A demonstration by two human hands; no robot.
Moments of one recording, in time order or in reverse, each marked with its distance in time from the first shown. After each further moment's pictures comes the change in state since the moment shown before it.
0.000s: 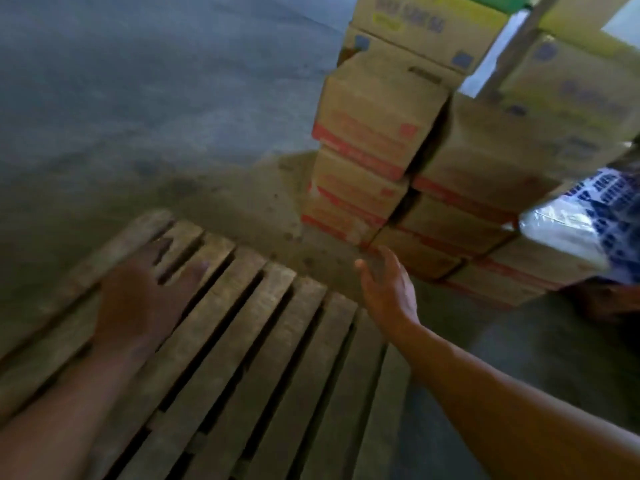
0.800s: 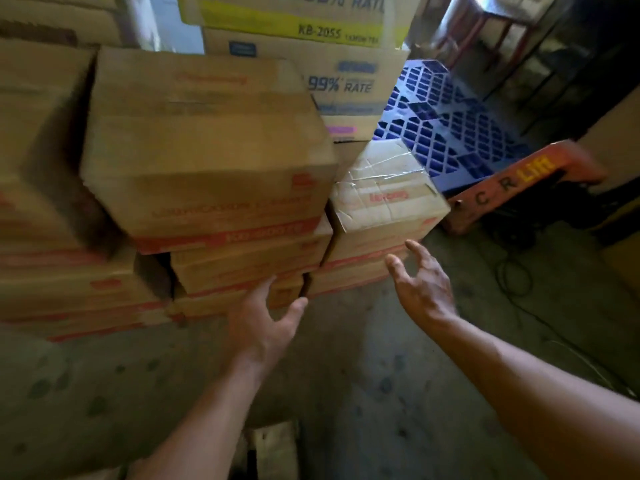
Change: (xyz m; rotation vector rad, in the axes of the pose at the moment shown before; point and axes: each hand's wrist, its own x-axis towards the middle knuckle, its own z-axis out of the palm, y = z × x) left_hand 0.038 0.358 0.601 -0.123 -0.722 0.395; right_hand 0.327 0.363 -0.300 0.042 0.456 0.516
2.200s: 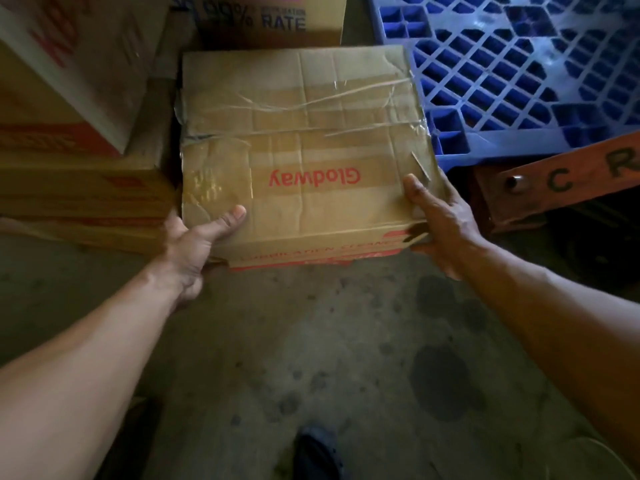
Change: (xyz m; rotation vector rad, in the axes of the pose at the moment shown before) left_hand 0.149 0.028 0.309 -0.605 0.362 -0.543; right_hand 0.377 0.225 -0.035 0.654 -0.603 0.136
